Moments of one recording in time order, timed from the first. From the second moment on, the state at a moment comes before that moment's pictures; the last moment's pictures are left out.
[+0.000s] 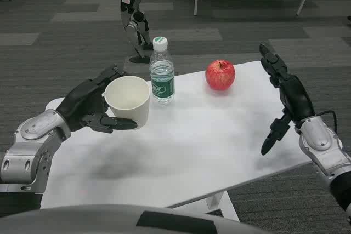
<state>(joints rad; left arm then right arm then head) 0.03 0.22 0.25 -0.29 -0.14 0.27 -0.66 -0.41 -0.63 0.50 0.61 0.31 -0.70 -0.10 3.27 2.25</state>
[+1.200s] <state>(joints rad) 0.03 0.24 0.21 -0.22 -0.14 0.18 -0.66 -0.41 -0.62 0.50 0.60 0.31 -0.70 -0.10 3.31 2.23</state>
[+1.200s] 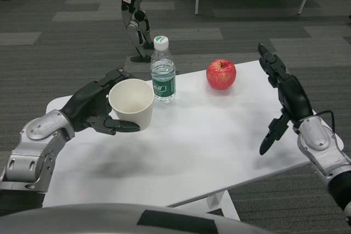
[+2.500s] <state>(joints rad) -0.08 0.09 0.12 0.41 0.01 -0.43 -0.64 -0.41 -0.60 0.51 0.61 0.31 -0.70 -0.10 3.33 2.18</state>
